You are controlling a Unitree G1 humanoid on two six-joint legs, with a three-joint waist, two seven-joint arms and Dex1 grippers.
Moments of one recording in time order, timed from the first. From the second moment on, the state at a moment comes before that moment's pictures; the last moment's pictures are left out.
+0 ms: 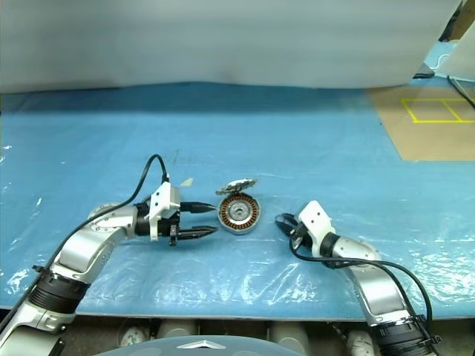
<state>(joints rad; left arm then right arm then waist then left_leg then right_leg) -0.23 0.57 -0.19 -0.13 -0.37 0.25 -1.11 0.06 -0.52 0.10 -0.18 0.16 0.27 0.69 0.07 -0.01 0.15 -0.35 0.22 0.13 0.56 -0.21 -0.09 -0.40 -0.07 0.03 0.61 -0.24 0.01</state>
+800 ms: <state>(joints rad) -0.23 0.56 -0.19 -0.13 -0.35 0.24 -1.08 -0.13 -0.59 0.10 -0.48 0.39 0.69 0.77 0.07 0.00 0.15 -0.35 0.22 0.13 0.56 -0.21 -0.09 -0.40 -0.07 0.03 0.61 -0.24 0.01</state>
